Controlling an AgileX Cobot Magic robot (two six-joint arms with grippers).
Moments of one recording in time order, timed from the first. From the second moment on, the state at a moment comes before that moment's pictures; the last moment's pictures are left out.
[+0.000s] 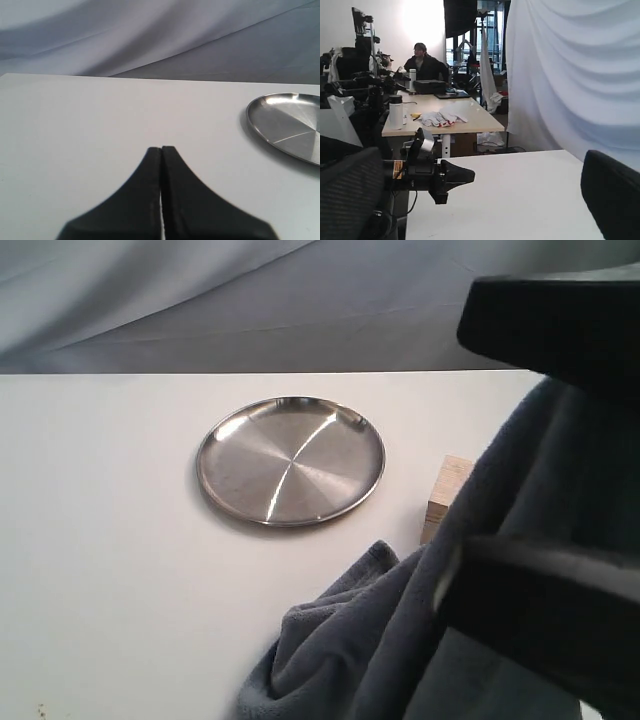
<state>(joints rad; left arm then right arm) 0.01 0.00 0.00 0.13 0.29 -0.15 0.44 0.75 -0.61 1.74 0.91 -1.73</state>
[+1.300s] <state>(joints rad) 0.01 0.00 0.00 0.13 0.29 -0.15 0.43 0.96 -0.61 1.74 0.76 -0.92</state>
